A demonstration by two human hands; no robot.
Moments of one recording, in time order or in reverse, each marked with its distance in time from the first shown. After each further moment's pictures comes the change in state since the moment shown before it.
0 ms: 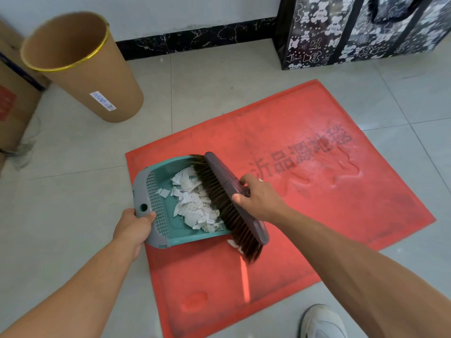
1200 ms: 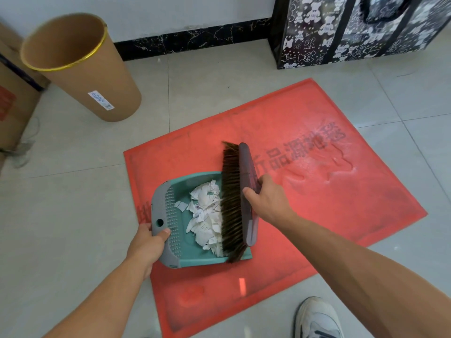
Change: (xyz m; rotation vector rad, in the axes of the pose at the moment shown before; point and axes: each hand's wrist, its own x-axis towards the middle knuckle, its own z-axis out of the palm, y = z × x) left_hand -0.048 -0.036 0.017 0.059 -0.126 -0.016; right_hand -0.027 0.007 -0.004 0.151 0.215 0.208
